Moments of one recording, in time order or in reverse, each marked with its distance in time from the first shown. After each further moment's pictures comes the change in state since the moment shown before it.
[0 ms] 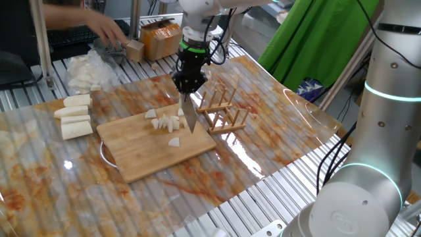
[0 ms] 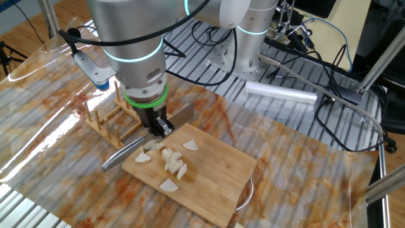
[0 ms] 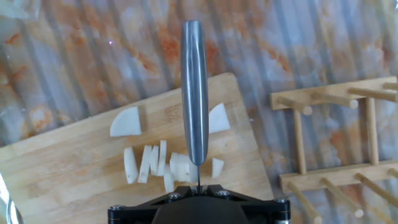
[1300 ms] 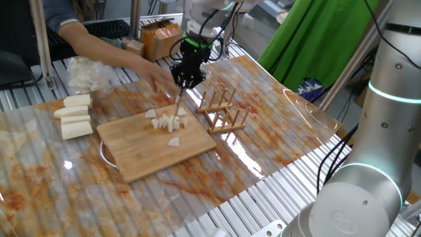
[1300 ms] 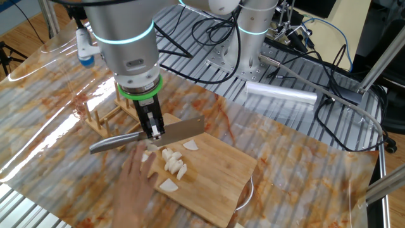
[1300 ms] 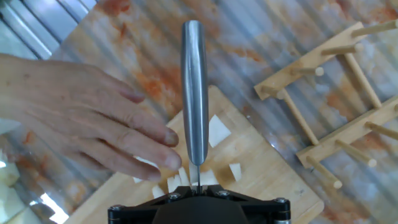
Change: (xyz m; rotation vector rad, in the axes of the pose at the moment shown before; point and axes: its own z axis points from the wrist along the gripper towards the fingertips) arm -0.013 0.014 -0.020 -0.120 -0.007 0.360
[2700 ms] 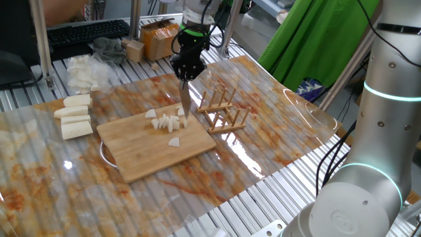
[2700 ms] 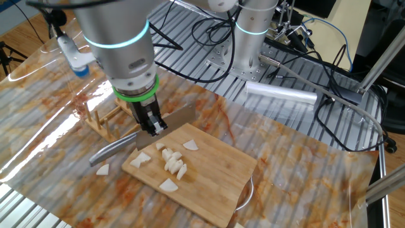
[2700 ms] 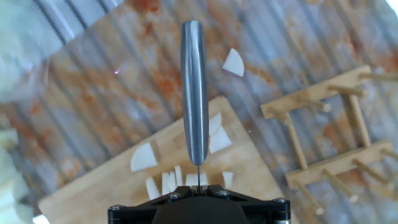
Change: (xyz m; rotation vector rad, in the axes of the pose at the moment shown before) arm -0.002 -0.002 -0.020 0.110 0.028 -0.325
